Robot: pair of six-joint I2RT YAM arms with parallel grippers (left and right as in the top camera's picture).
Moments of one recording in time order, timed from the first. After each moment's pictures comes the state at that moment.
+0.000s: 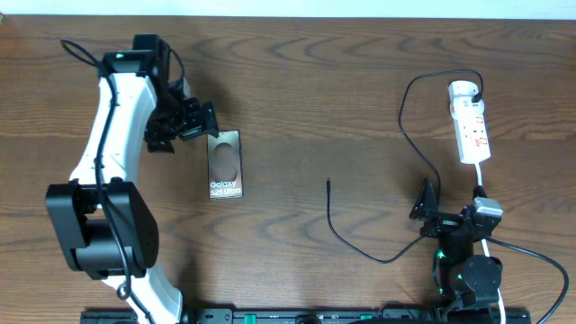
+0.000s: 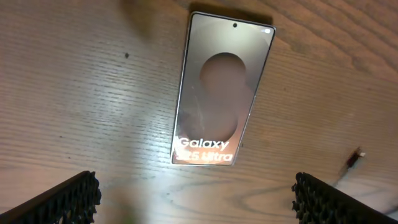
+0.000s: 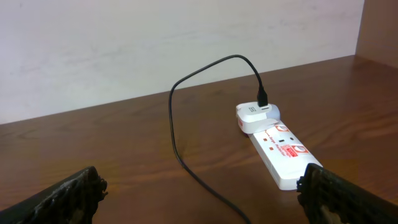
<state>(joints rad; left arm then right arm) 0.01 1.90 1.64 -1.30 0.21 -0.22 0.09 0.01 0.01 -0.05 0.19 0.20</state>
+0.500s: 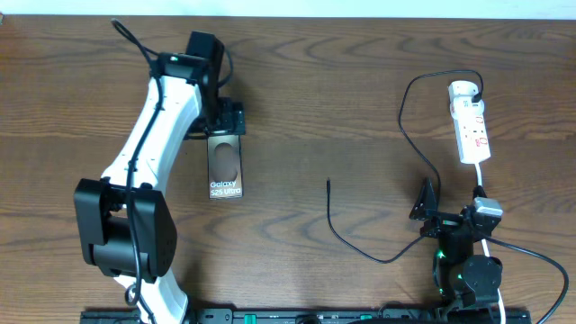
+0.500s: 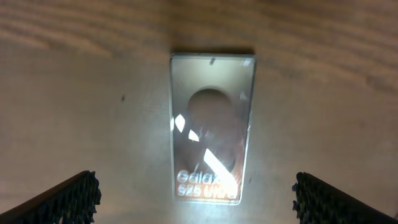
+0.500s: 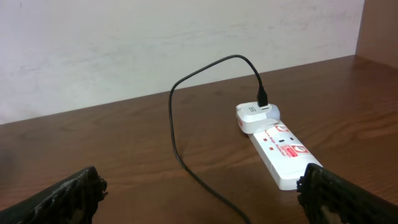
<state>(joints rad) -0.19 1.90 1.62 -1.17 -0.04 -0.29 0.09 0.01 0.01 -0.05 0.19 0.20</state>
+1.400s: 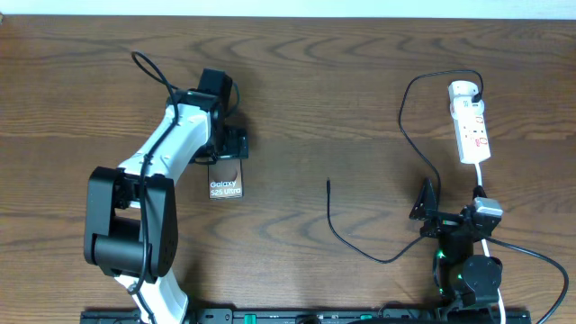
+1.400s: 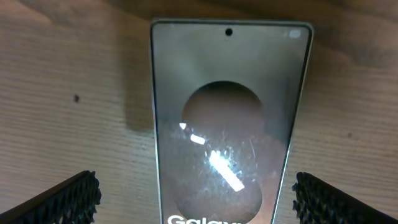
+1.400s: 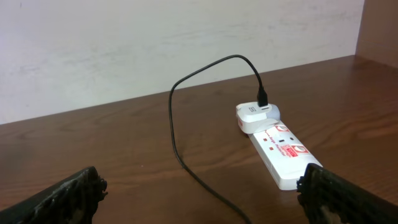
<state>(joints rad) -0.20 1.90 1.30 -0.88 -0.06 -0.30 0.09 0.01 0.01 -0.05 0.19 0.20</state>
